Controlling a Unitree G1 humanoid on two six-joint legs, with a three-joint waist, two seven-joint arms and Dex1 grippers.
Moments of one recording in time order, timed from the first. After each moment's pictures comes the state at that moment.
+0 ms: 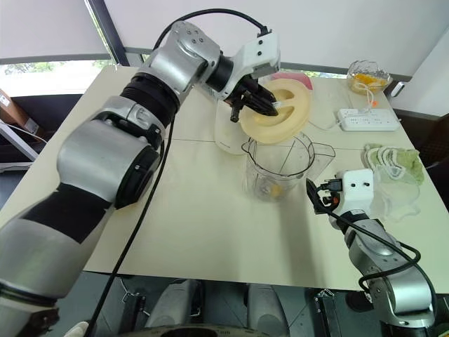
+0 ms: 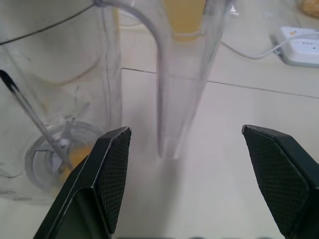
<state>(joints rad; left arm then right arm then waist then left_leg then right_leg) -1.73 0.05 -0.16 1.33 0.20 0.06 -1.32 0.11 -0.55 -0.21 -0.51 0.49 0.60 0.04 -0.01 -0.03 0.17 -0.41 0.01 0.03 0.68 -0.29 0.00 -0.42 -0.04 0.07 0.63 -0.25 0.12</state>
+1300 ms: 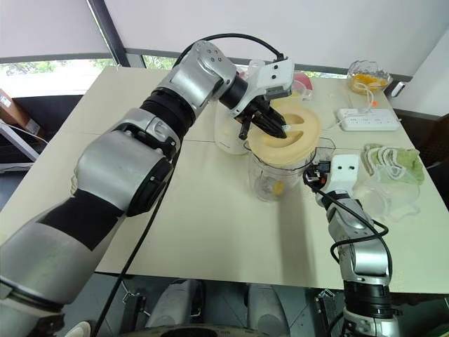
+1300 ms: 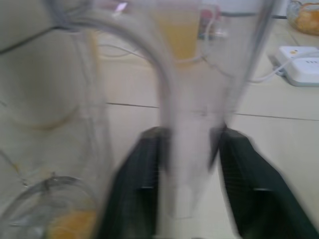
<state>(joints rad) -1.70 -0.01 -0.19 1.33 0.21 0.08 -1.39 -0.12 -0.37 -0.21 -0.24 0.30 0.46 0.12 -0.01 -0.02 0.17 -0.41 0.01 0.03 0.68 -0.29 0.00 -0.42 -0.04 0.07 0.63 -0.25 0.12</state>
